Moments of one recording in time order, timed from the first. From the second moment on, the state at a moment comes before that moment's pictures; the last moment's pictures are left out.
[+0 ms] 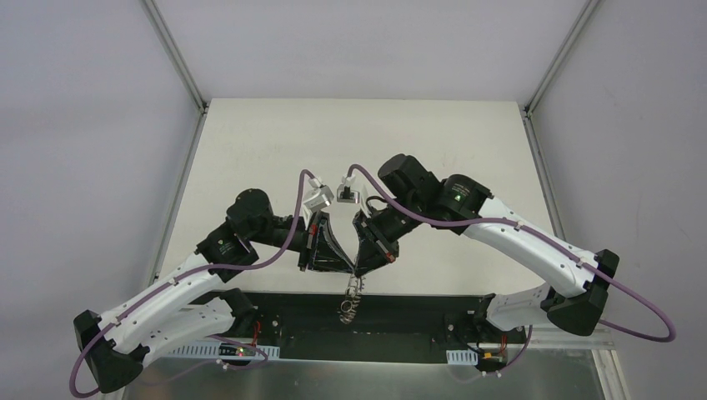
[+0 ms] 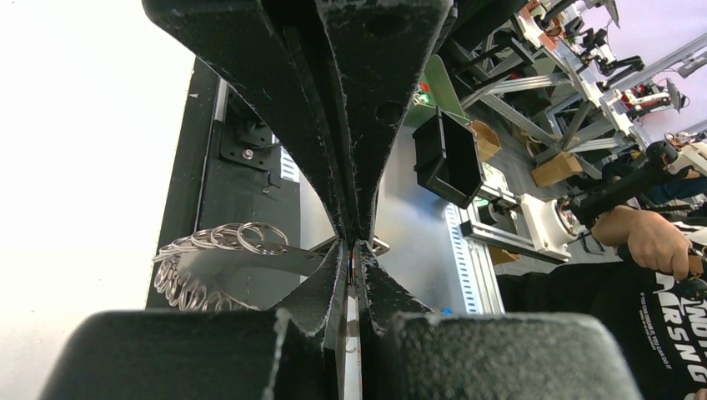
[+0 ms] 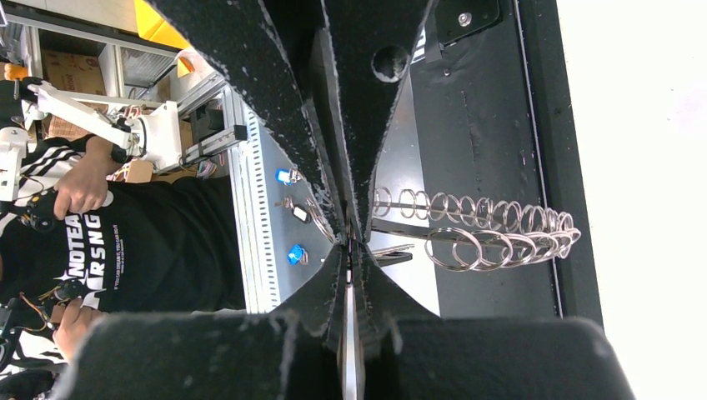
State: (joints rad) left arm -0.81 0.78 0.73 0.00 0.93 -0.61; right arm 1.02 1.34 1.46 -0.97 -0.79 0.21
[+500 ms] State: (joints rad) left arm -0.81 0.75 0.73 0.02 0.85 -0.56; right arm 1.04 1.27 1.46 -0.92 -0.68 0.19
